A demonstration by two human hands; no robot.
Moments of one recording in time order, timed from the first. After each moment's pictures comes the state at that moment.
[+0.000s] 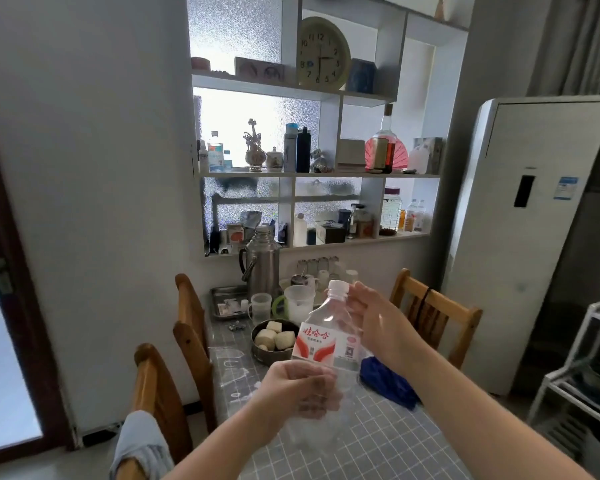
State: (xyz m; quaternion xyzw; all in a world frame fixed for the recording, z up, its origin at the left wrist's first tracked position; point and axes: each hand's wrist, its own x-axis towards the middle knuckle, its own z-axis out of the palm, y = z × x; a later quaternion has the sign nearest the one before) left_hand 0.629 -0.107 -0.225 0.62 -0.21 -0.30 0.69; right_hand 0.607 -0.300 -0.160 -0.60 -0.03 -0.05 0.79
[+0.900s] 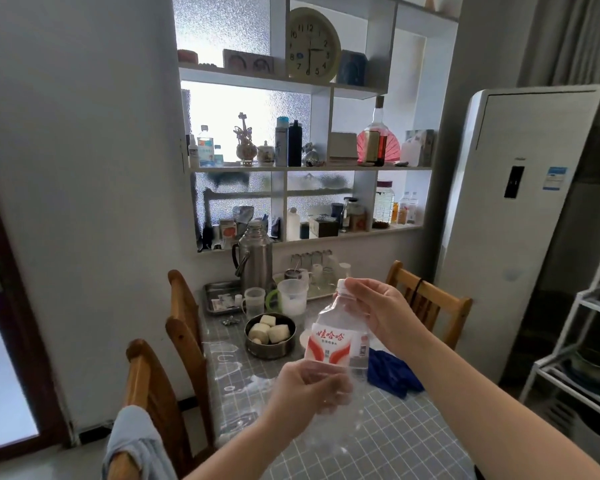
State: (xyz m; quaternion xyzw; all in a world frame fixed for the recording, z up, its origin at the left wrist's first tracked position) left_hand 0.598 -0.138 -0.235 0.67 -0.22 -0.20 0.68; right_hand 0.596 -0.319 -0.152 -0.63 -0.02 -0.10 0.77
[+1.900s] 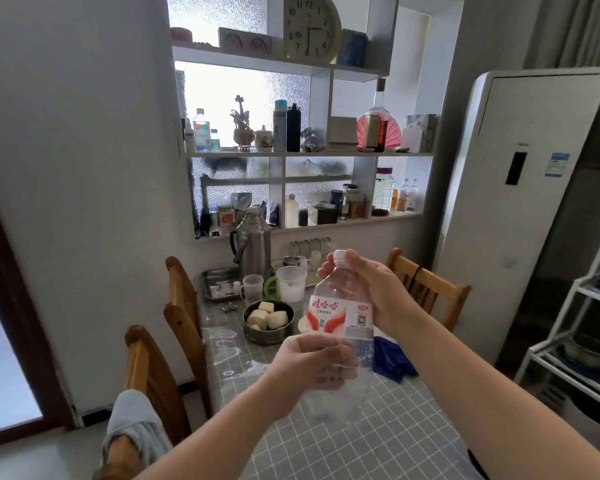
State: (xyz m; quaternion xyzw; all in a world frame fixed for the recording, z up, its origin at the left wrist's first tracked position) left_hand 0.608 -0.140 -0.216 0.58 -0.25 -0.29 0.72; right_hand 0.595 -0.308 -0.137 -0.62 -0.07 -0.07 0.78
